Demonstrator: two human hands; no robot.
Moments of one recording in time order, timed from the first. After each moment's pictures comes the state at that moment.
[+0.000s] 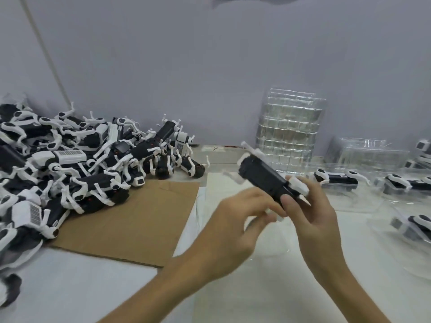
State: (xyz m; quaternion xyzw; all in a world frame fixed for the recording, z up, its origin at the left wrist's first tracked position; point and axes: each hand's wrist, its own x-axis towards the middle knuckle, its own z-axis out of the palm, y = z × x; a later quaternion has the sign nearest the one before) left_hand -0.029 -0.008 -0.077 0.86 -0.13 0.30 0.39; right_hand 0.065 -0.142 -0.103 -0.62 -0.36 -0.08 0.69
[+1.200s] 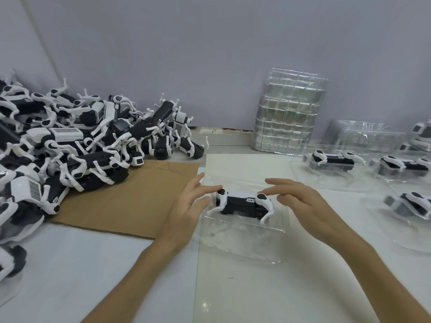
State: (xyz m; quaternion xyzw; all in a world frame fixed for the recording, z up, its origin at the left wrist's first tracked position) left_hand -0.047 0.057 -0.150 0.79 0.12 0.24 0.56; right_hand 0.091 -0.159 -0.111 -0.80 -0.38 0.09 0.44
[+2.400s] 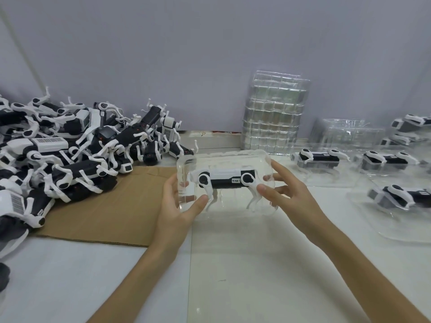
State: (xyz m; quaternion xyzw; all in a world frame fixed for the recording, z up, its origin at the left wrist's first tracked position) left_hand -0.046 0.047 -0.149 0.69 0.17 0.33 0.62; right_hand 0.094 -0.152 -0.119 -0.75 -0.32 0.08 0.58
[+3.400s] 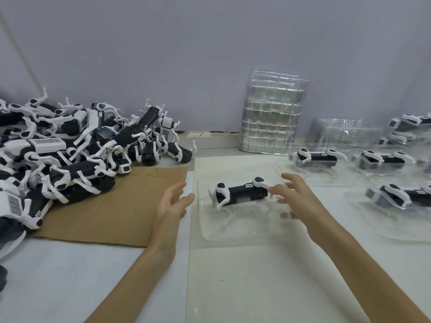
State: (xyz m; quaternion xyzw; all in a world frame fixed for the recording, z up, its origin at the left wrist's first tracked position) left_hand -0.047 0.050 -0.150 0.63 0.21 0.28 0.70; right_hand 0.099 -0.156 -0.113 -0.78 -0.12 0.16 0.60
